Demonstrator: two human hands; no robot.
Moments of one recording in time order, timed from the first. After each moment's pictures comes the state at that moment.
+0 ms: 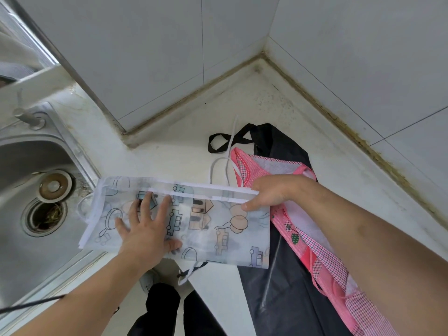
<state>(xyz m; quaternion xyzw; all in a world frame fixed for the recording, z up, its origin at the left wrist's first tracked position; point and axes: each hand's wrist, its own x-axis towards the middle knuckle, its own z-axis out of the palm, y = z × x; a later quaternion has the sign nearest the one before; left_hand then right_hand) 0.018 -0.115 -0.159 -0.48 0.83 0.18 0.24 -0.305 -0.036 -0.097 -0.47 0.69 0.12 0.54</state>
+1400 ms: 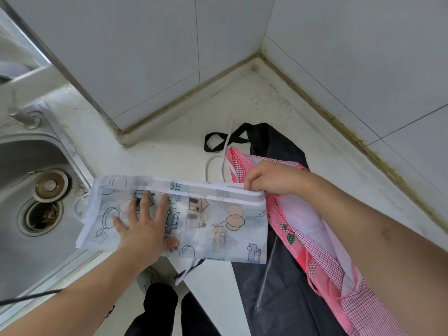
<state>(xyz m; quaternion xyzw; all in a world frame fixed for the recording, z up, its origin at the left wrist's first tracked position) 0.006 -0.113 -0.163 -0.47 0.82 0.14 0.30 -0.321 -0.033 -0.089 -0.45 0.72 -0.08 0.53</state>
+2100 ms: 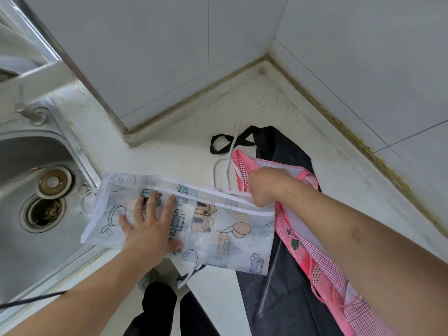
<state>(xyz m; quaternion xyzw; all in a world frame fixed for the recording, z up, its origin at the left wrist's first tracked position) 0.007 -0.114 -0.164 -0.46 0.83 0.14 0.29 -0.289 -0.064 -0.096 -0.52 0.72 0.28 0.35</state>
